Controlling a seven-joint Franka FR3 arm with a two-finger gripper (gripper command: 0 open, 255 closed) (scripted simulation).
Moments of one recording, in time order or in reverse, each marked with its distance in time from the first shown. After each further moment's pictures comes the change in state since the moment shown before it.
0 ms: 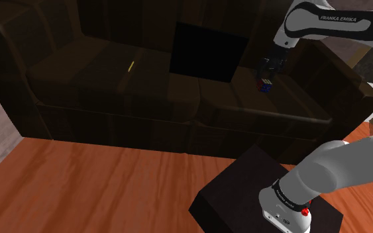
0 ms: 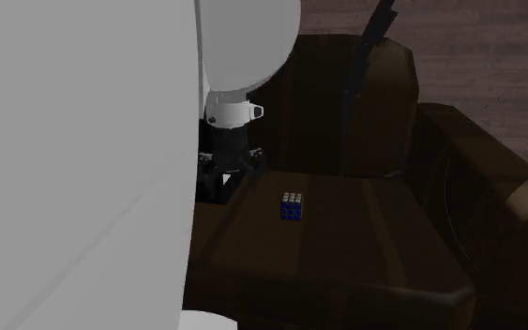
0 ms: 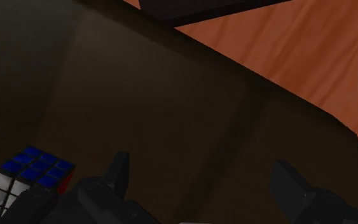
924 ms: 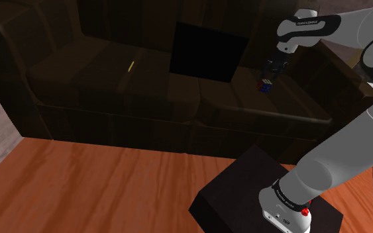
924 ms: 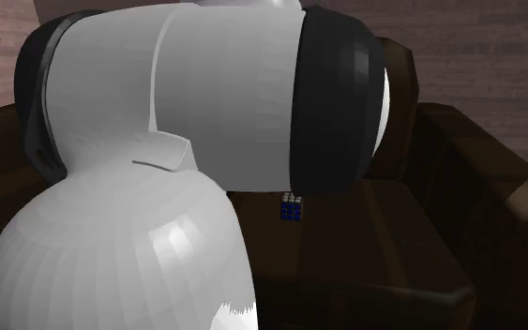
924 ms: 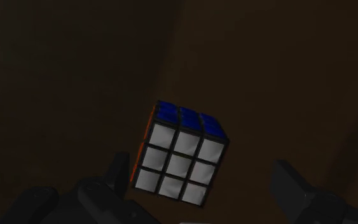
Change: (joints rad) arm -0.097 0.397 -0.210 0.265 0.100 0.127 -0.187
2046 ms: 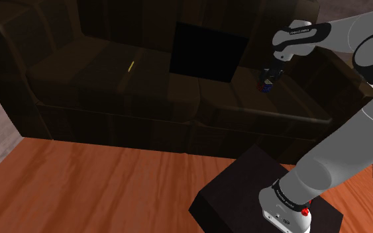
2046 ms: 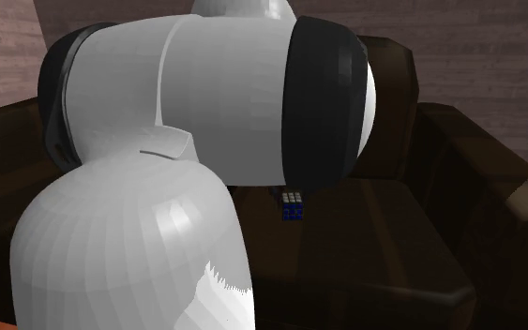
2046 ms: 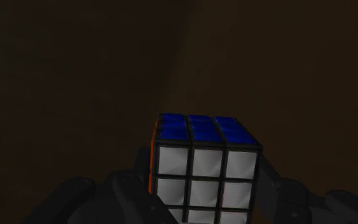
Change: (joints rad) arm -0.012 0.047 -0.014 -0.058 0.023 0.101 -0.023
